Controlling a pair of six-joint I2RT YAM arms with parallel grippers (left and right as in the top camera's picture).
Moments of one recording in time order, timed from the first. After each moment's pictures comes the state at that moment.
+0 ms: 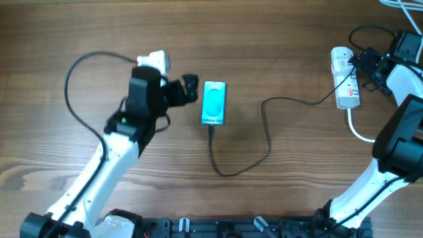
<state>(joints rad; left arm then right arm) -0.30 1.33 0.84 -0.13 0.12 -0.48 -0.41 2.08 1.44 -0.38 0.05 0.34</state>
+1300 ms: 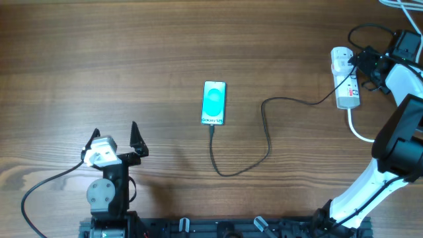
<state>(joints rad) 0.03 0.01 0.01 -0.06 -0.10 -0.15 -0.41 2.08 1.44 -0.38 0.04 0.35</state>
